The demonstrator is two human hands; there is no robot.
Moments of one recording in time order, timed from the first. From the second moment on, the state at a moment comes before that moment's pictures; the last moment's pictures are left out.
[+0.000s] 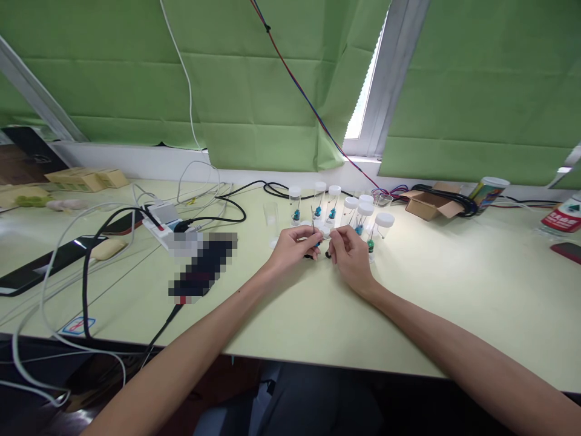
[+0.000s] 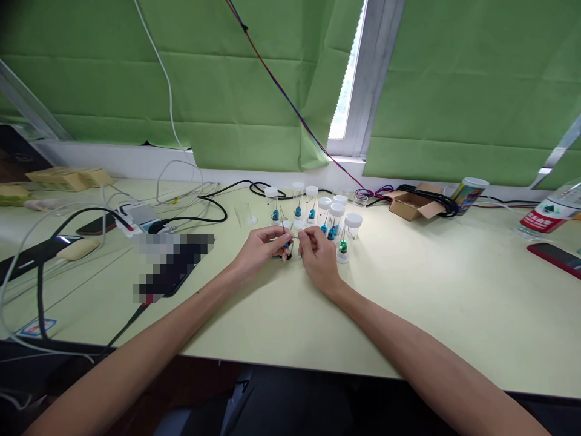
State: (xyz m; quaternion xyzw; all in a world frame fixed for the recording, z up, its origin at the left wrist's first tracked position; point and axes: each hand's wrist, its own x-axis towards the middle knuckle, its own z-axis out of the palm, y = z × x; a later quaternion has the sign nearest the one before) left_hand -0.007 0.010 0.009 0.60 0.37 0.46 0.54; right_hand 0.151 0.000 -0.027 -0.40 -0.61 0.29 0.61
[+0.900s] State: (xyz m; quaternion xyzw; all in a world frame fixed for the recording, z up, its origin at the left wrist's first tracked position) left_hand -0.007 0.010 0.010 0.63 0.37 0.46 0.51; right_hand 0.151 0.002 -0.027 -0.43 -0.62 0.27 0.59
